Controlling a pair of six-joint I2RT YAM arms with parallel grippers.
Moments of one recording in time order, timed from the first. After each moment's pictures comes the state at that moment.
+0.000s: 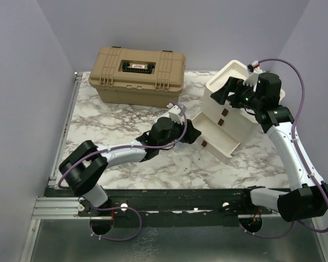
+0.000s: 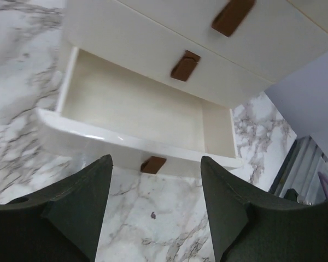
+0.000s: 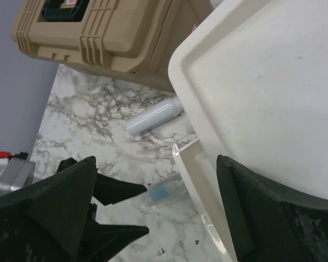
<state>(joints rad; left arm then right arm) -0.90 1.63 0.88 0.53 0.07 -0.52 0.14 1.23 1.24 -0.43 -0.36 0.39</state>
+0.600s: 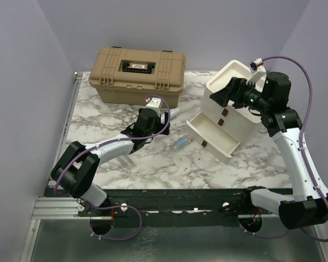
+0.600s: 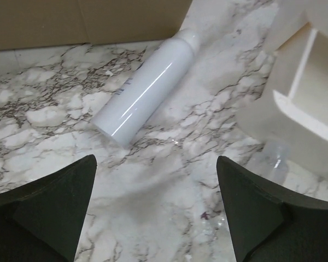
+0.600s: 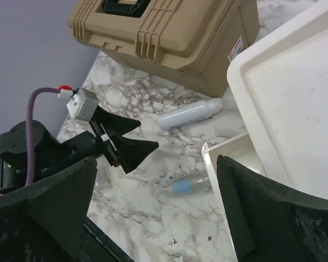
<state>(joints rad) -0.67 1.51 0.81 0.24 -0.20 -0.33 0.14 1.15 1.30 -0.46 -0.51 0.35</state>
